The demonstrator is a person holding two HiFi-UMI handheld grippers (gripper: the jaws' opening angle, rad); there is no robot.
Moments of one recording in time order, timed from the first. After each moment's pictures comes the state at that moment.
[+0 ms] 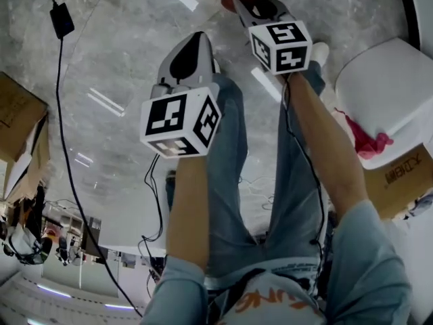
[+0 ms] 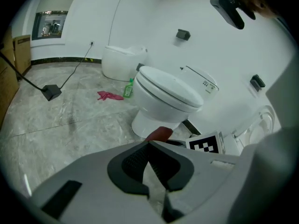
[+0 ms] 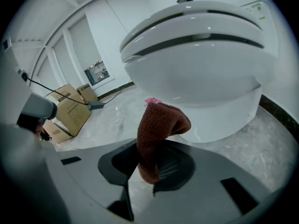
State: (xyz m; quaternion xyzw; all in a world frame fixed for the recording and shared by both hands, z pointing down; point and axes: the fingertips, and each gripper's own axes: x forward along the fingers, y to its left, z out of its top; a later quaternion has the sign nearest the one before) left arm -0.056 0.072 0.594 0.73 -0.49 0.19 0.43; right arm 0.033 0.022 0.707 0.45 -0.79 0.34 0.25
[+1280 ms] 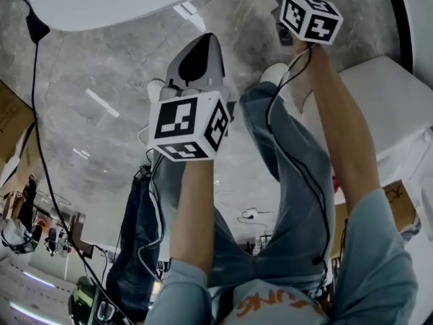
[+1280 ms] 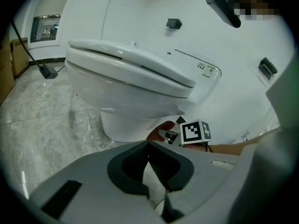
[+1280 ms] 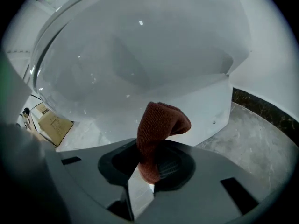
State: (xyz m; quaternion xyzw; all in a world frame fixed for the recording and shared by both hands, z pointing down) left arm 0.192 0.022 0.639 0.72 -0.52 0.19 0.42; right arm 0.338 -0.104 0.781 0.51 -0.76 0.35 0.20
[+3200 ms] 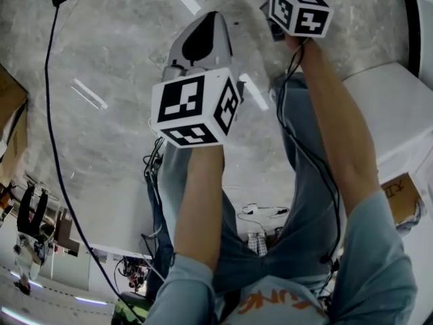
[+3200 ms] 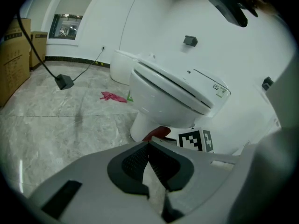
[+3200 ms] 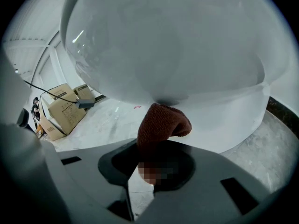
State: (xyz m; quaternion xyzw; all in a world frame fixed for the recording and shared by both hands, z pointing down) left arm 0.005 0.045 0.644 0.69 -0.56 0.13 0.43; right arm 0.103 -0.061 0.777 0.45 -0.80 0.32 0.24
